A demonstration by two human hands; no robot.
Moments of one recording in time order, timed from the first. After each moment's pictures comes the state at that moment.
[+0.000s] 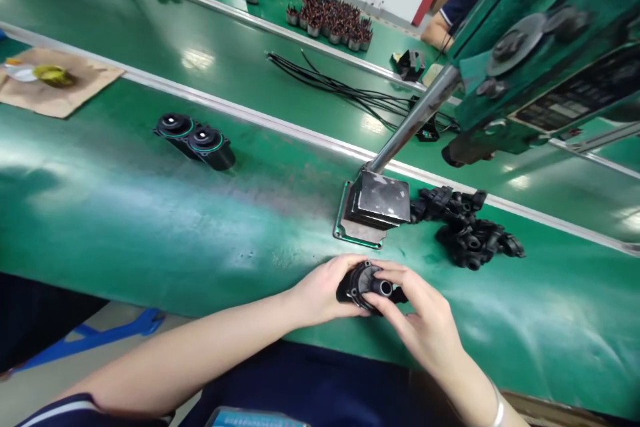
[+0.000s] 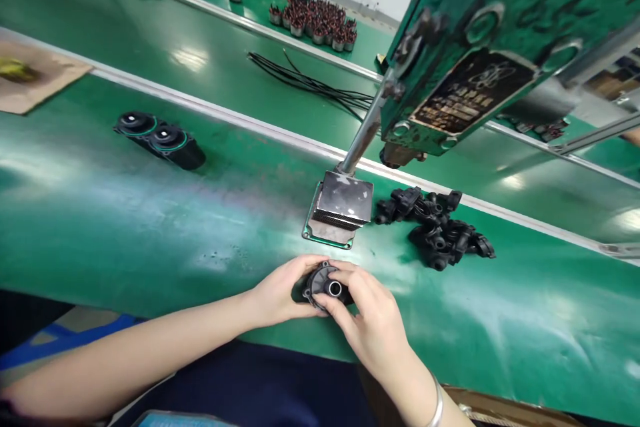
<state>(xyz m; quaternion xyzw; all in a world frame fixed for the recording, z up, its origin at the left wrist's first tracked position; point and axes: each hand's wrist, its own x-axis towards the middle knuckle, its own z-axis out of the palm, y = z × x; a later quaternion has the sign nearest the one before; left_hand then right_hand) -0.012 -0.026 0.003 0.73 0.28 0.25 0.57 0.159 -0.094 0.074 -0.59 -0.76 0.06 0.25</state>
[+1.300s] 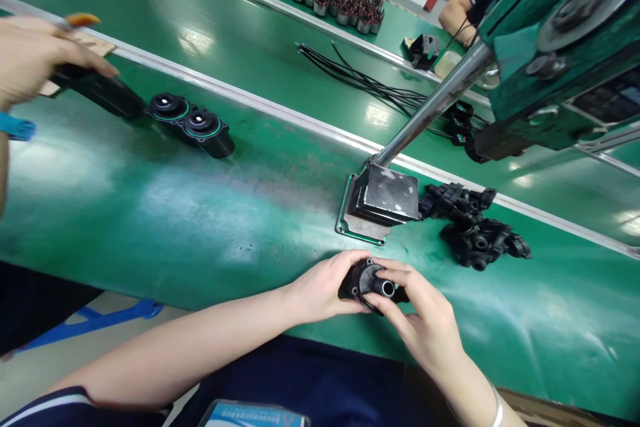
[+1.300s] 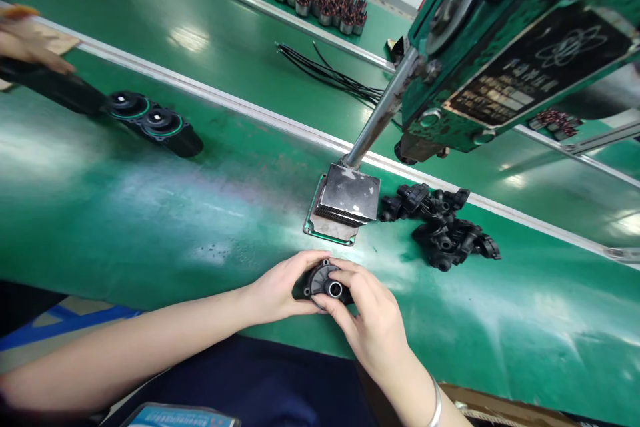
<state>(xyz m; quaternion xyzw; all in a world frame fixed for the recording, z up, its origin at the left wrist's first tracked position) -0.015 -0.024 -0.001 0.76 0.24 0.26 0.54 0.159 -0.092 0.070 -0.59 -0.76 0.07 0.25</state>
